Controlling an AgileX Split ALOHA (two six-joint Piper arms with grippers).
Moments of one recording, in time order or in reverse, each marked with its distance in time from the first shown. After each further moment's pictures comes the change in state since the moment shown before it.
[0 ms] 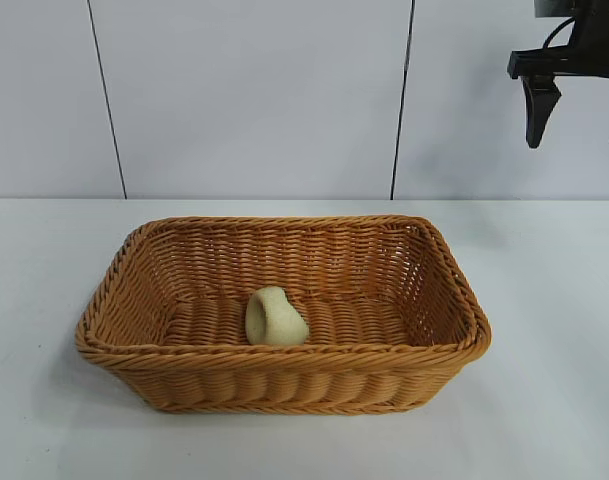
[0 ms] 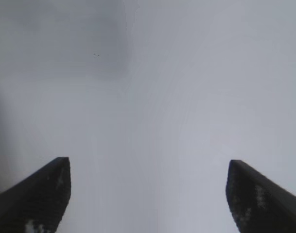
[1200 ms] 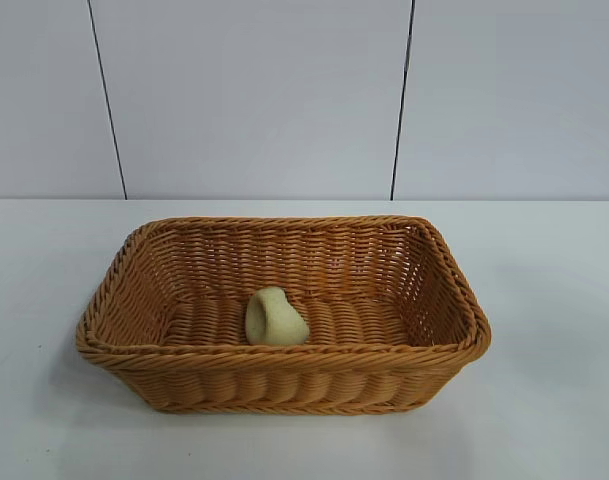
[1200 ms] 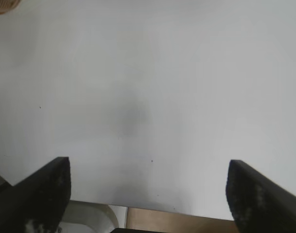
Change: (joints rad) left arm 0.000 0.000 0.000 0.000 0.000 0.000; right arm 0.006 -1.611 1.170 0.075 -0.188 -0.146
